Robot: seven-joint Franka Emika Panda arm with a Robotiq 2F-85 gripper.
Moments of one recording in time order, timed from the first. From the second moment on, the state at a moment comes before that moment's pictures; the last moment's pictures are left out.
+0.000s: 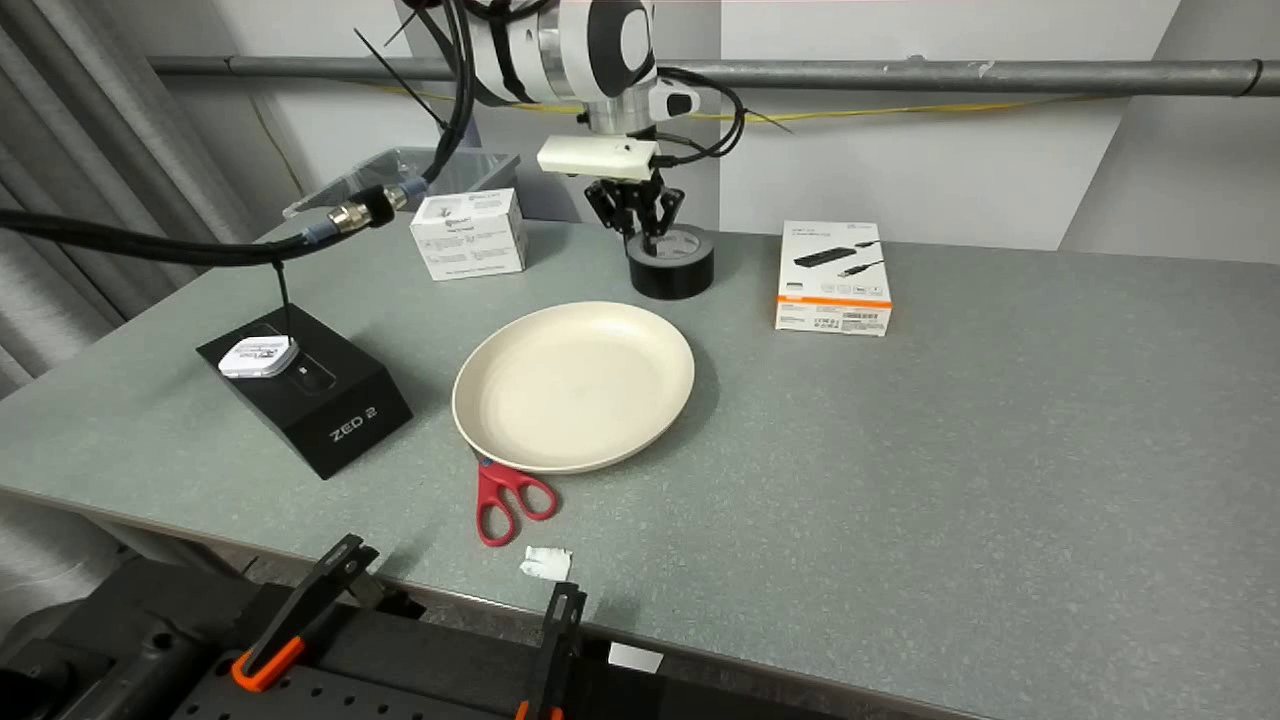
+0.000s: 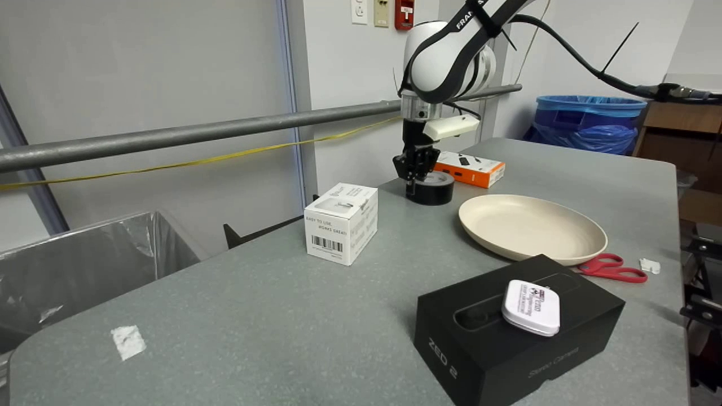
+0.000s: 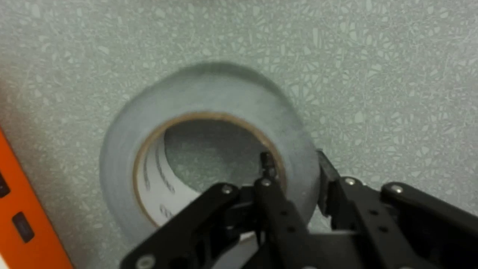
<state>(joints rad) 0.02 0.85 -0.07 -1.54 0.02 2.42 0.15</state>
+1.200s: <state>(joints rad) 0.05 0.27 -0.03 -2.22 -0.10 2.33 -0.11</state>
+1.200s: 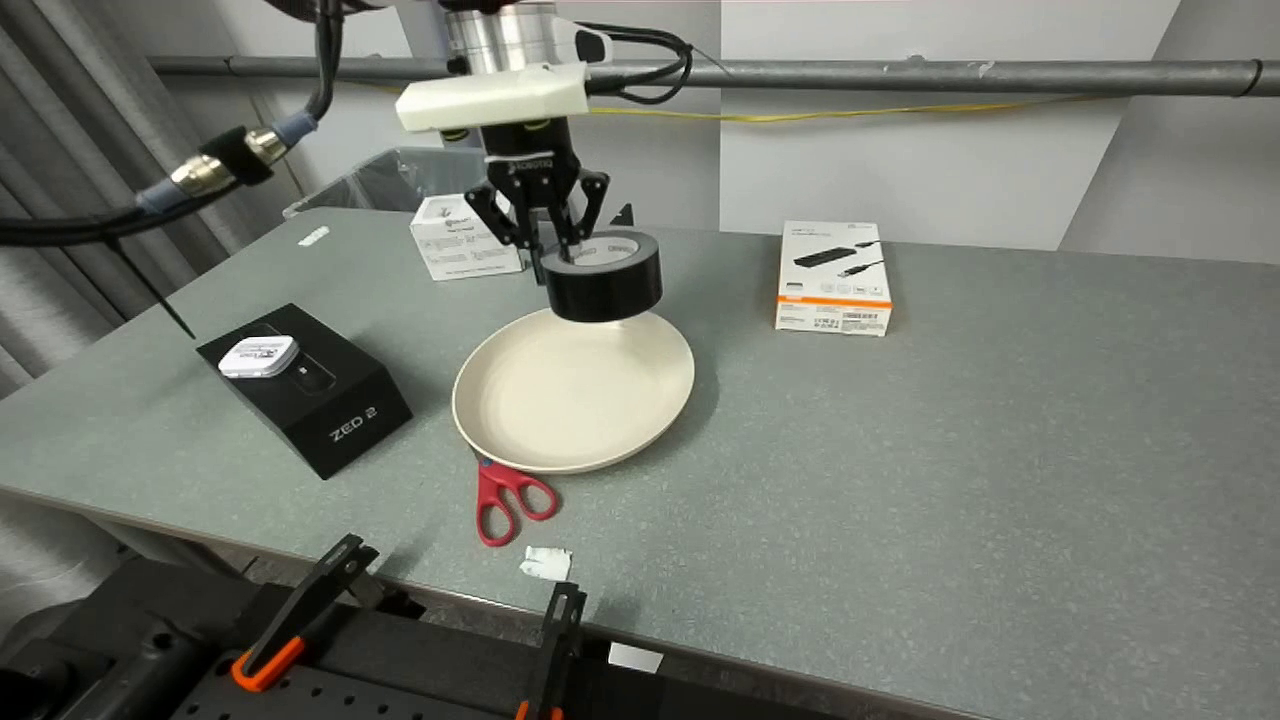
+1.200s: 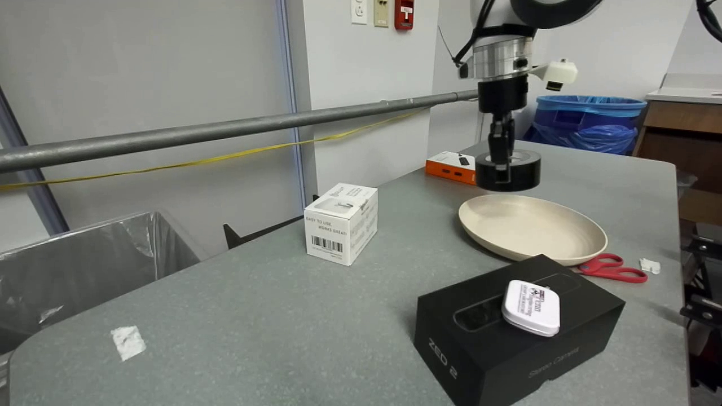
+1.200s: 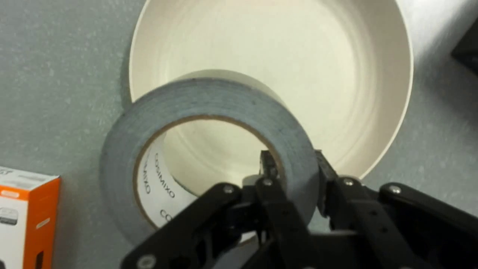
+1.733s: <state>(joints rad) 0.05 0.16 0.02 -2.58 -0.11 2.58 -0.15</state>
